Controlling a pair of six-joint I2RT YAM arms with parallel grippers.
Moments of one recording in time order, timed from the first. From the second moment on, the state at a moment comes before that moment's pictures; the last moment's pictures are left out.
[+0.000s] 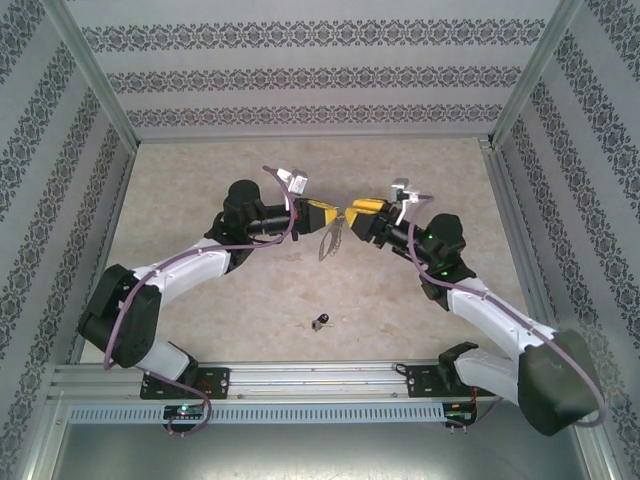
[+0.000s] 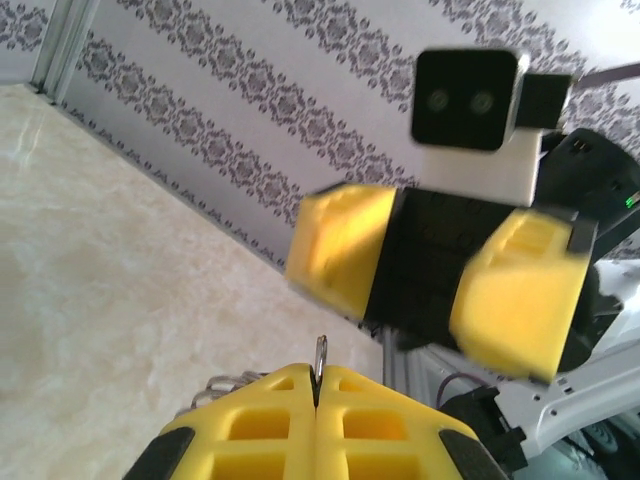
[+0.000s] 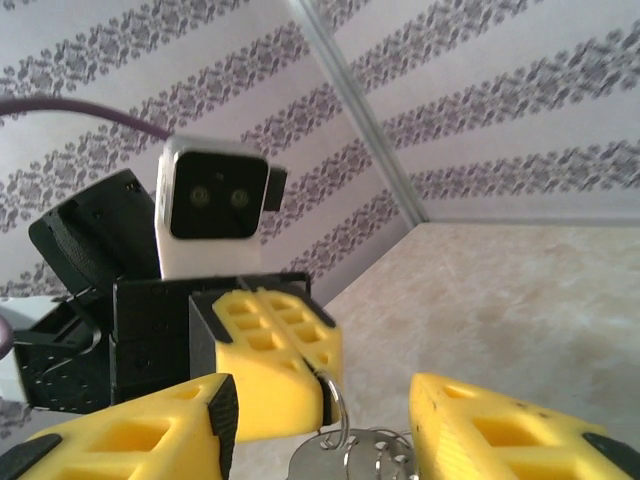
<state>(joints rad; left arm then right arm) -0.50 1.50 0.91 0.53 0.84 -0.54 0.37 1.08 0.54 0.68 -0.62 0.62</state>
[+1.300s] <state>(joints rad) -0.50 1.52 1.29 -0.46 0.93 0.20 0.40 1.14 0.66 0.37 -0.87 0.50</state>
